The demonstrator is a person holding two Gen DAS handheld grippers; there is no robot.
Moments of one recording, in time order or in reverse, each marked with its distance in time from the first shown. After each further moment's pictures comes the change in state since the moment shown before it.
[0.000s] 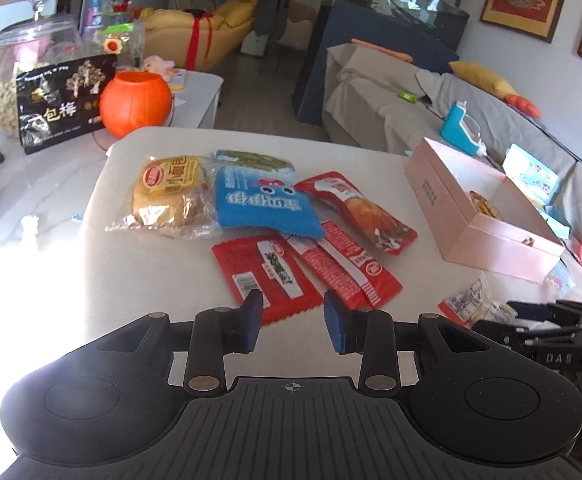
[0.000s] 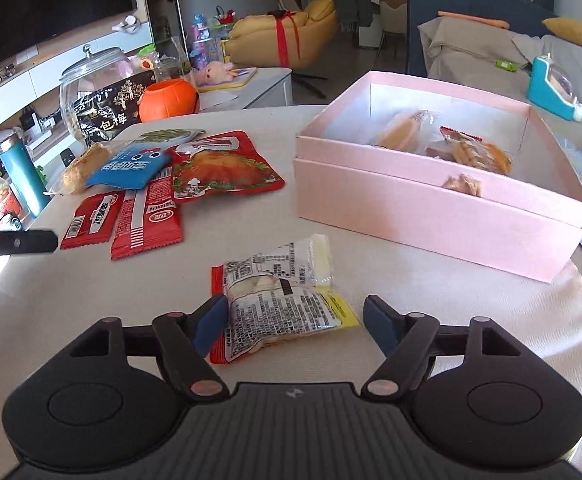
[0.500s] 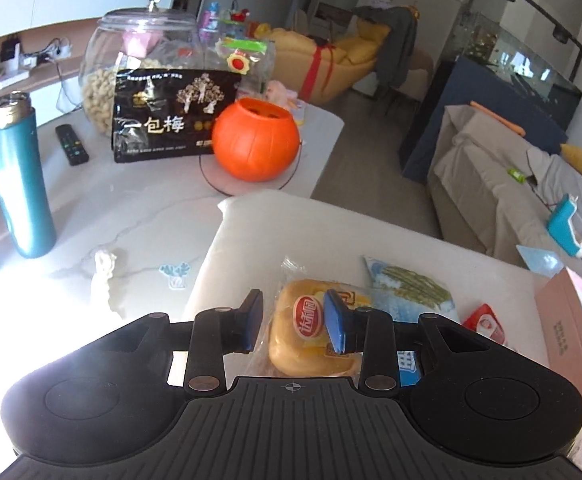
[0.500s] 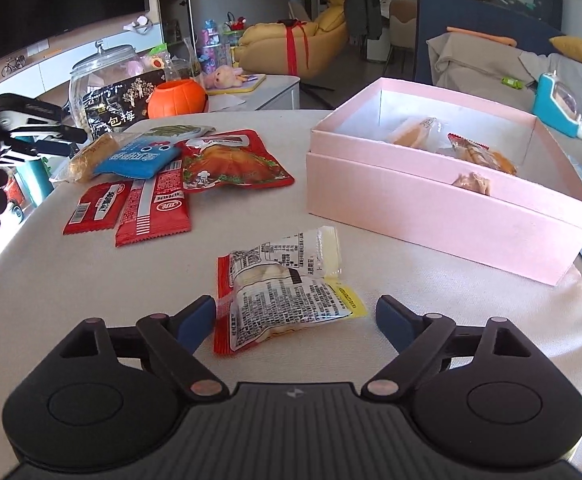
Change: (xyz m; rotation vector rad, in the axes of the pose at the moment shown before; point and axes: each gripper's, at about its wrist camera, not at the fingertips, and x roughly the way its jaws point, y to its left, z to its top) left arm 0.052 0.085 0.073 -0.222 -0.093 0.249; right arm 0.000 0.009 -0.011 -0.053 -0.032 -0.010
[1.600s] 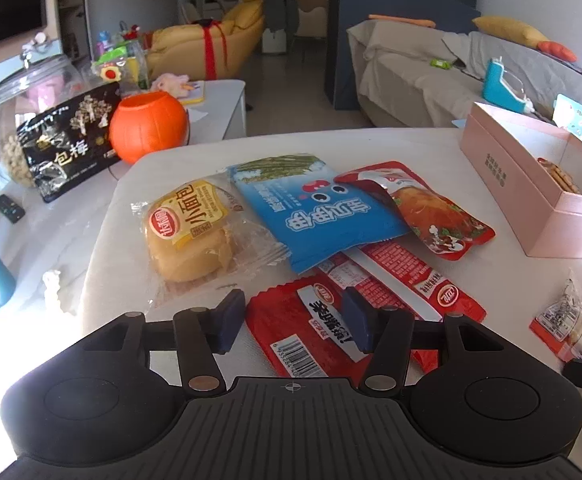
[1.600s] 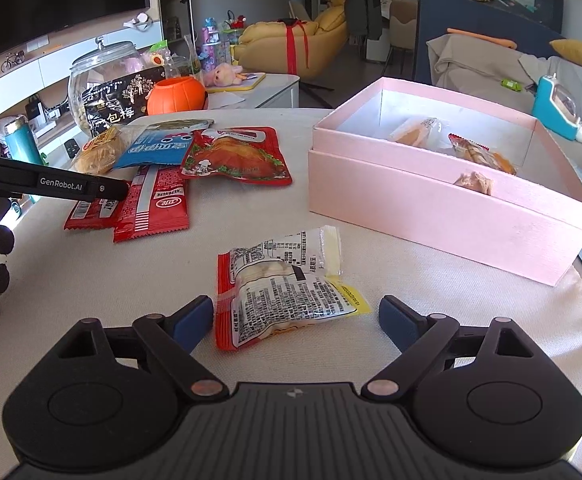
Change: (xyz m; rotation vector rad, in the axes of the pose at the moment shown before) left arm -0.017 -0.087 -0.079 0.409 0.079 -0.064; right arm 0.000 0.002 -0.004 -0.008 0.002 -0.008
